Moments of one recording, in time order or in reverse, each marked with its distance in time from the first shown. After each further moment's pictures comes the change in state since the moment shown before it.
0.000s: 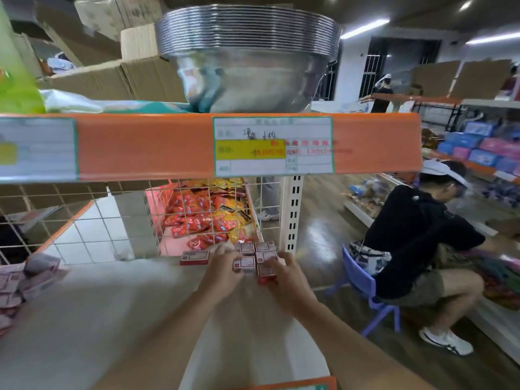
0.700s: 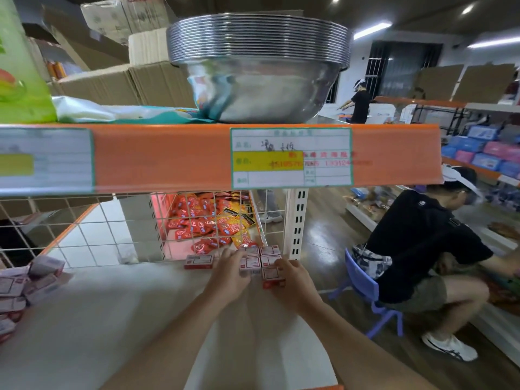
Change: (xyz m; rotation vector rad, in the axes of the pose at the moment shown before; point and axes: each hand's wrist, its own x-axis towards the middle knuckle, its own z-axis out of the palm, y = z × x) left_hand 0.004 -0.004 0.001 0.022 -0.044 -0.009; right_hand 0.006 -0.009 -0.012 0.061 -0.082 0.153
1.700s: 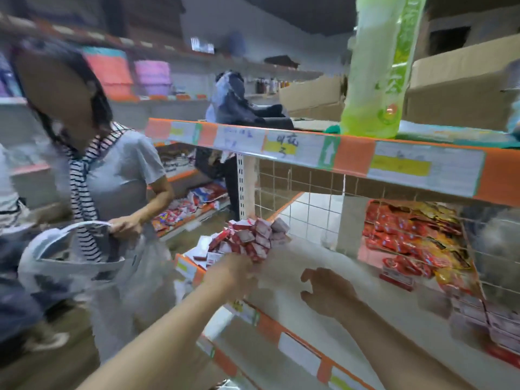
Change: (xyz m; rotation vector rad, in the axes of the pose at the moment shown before) left_hand -0.243 -0.144 -0.259 0.444 0.107 -0.637; right_hand -0.048 -0.263 0.129 -0.366 -0.477 -0.652
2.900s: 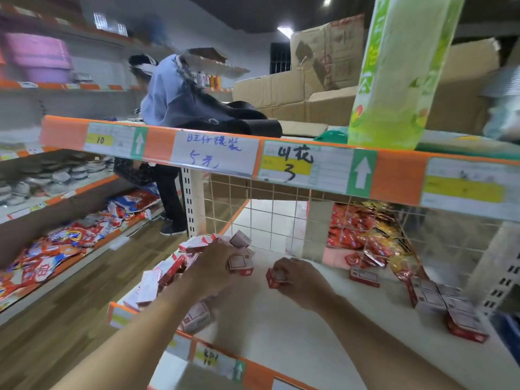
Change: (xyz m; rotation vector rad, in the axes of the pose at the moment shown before) left_hand 0.113 -0.010 -0.004 -0.315 -0.032 0.410; right_hand 0.062 0.012 0.004 0.222 0.280 0.028
